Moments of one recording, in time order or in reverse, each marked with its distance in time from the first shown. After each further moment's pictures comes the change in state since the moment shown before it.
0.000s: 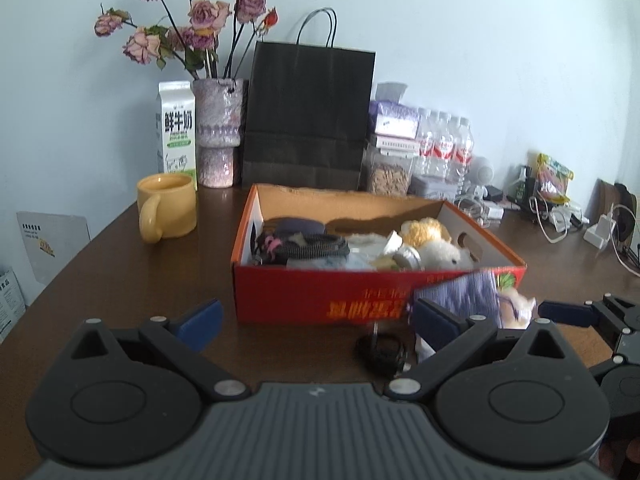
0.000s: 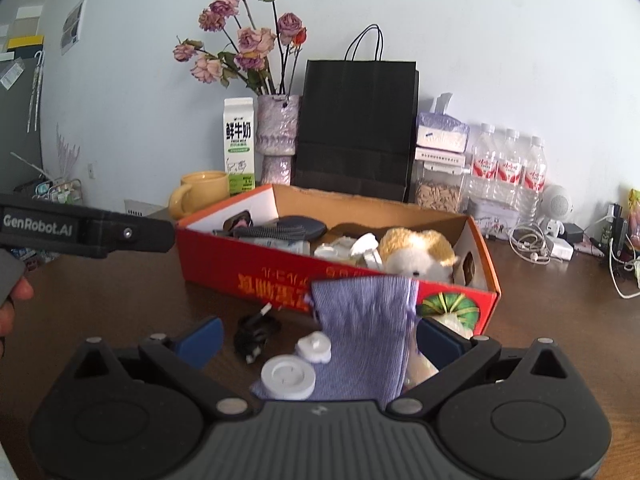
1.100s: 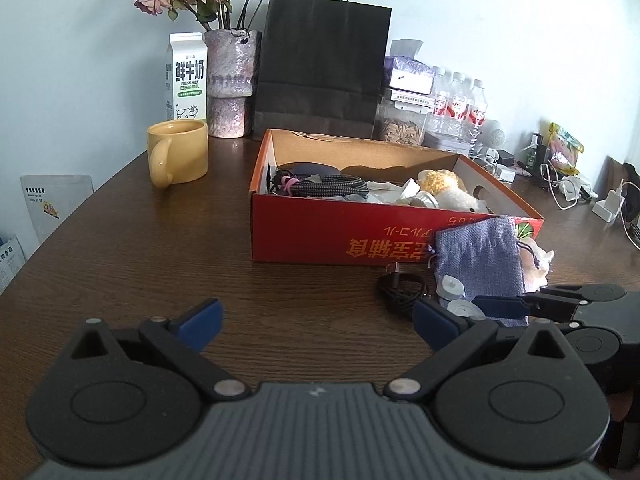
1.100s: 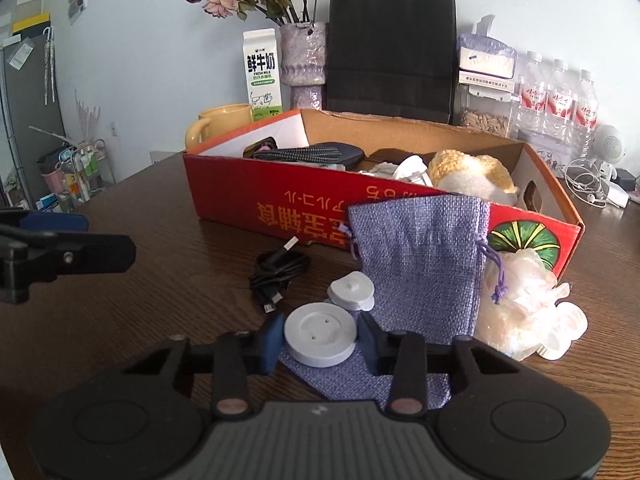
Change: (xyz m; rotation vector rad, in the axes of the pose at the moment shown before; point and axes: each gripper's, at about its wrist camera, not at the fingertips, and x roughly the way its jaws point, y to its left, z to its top) left arm 0.011 0.015 -0.024 -0.027 0.103 0.017; right arm 0.058 0.000 -0.015 0.015 0.159 0.120
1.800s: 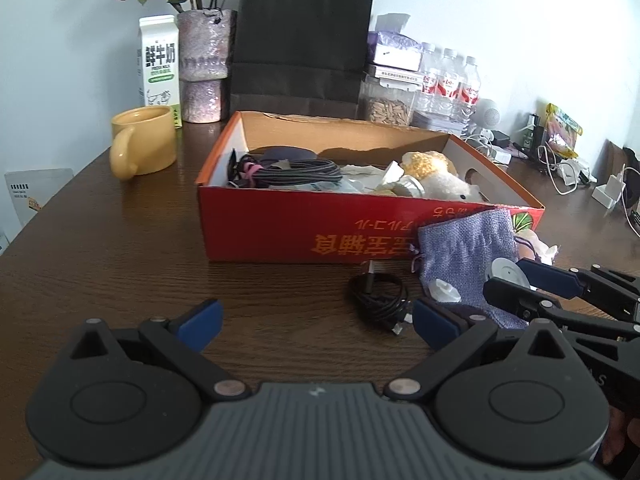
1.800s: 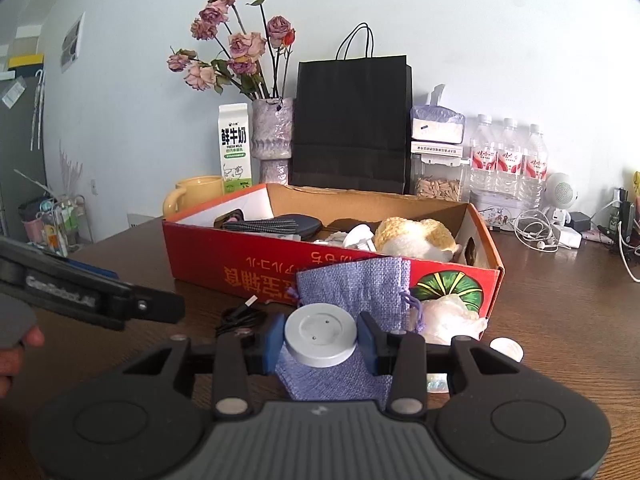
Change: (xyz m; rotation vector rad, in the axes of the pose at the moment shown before) left arm 0.040 -0.029 0.009 0.025 0.061 -0.019; right arm -0.039 -0.019 -0.007 0.024 -0.229 -0.080
